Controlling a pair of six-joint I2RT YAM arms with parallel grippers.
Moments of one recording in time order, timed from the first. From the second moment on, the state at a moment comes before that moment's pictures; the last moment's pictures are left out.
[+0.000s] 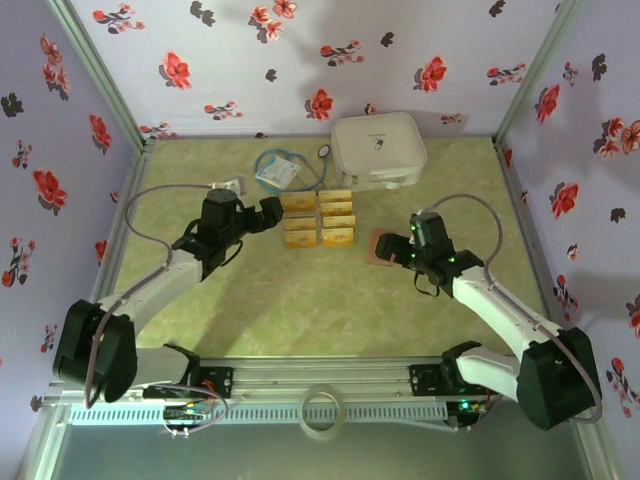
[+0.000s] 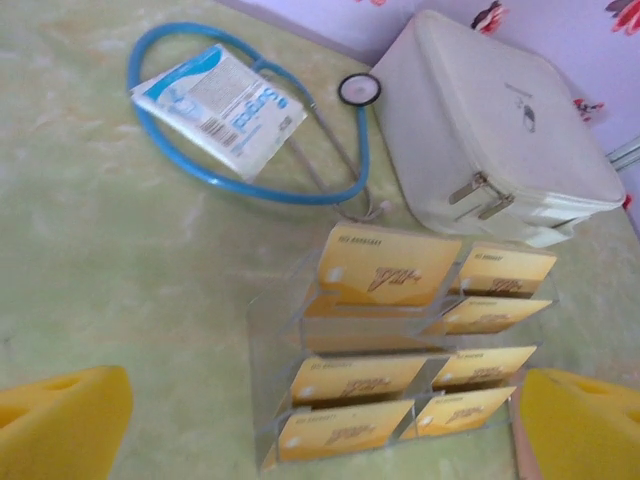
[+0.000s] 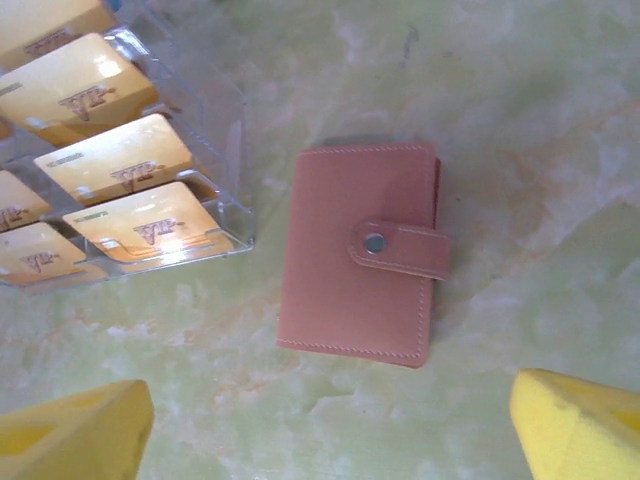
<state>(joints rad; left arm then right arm) -0.45 1.27 0.78 -0.04 -0.01 -0.60 0.37 1.12 0.64 -0.39 -0.05 0.64</state>
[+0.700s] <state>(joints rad) -0.49 1.09 0.65 -0.32 -0.02 -0.73 0.22 1.22 0.45 -0.10 -0.29 0.90</state>
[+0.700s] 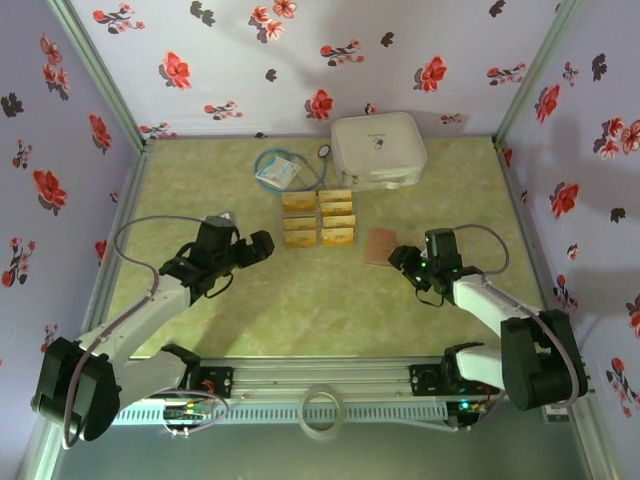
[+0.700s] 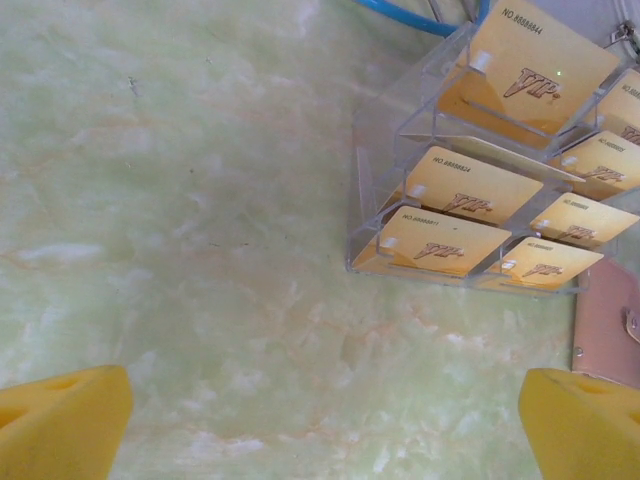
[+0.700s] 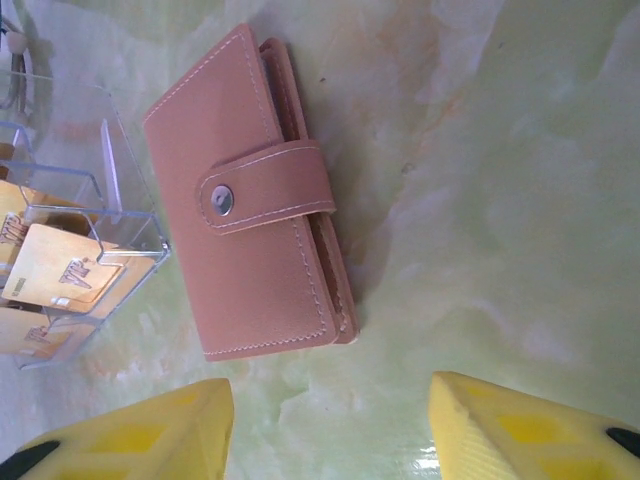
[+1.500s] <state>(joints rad) -0.55 1.19 0.65 -0.30 -0.01 -0.73 0.21 1.39 0.44 0.11 -0.37 0.98</state>
